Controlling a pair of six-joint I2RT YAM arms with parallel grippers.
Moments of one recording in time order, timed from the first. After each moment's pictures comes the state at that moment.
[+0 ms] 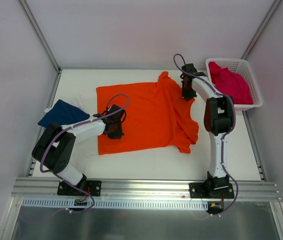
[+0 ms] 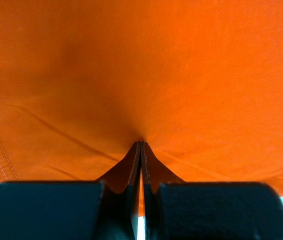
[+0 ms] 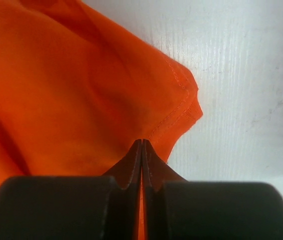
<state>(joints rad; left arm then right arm) -0.56 1.57 0.85 -0.44 -0.12 -0.68 0.22 2.27 1.91 -0.80 0.24 0.24</state>
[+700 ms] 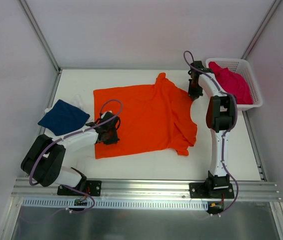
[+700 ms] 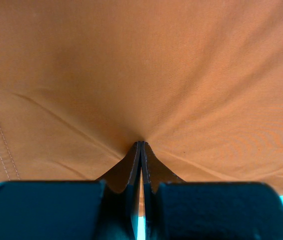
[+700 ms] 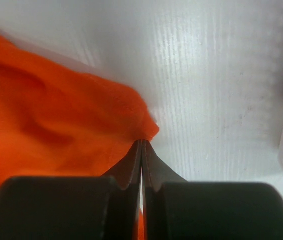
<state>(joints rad) -0.56 1.41 0.67 -0.39 -0.14 -0.73 0.14 2.37 2.08 -0.93 0.20 0.25</state>
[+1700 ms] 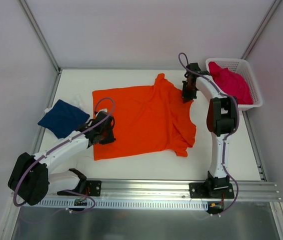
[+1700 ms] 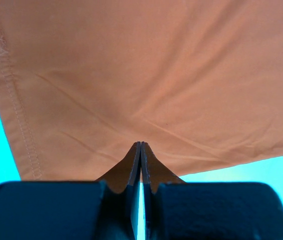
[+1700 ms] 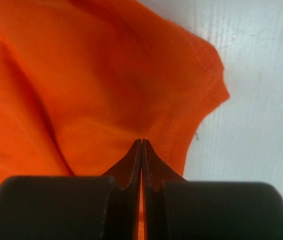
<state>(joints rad) -0.56 1.18 0.68 -0.53 -0.14 -0.72 0.18 2.22 1.91 -0.87 0.02 0.29</state>
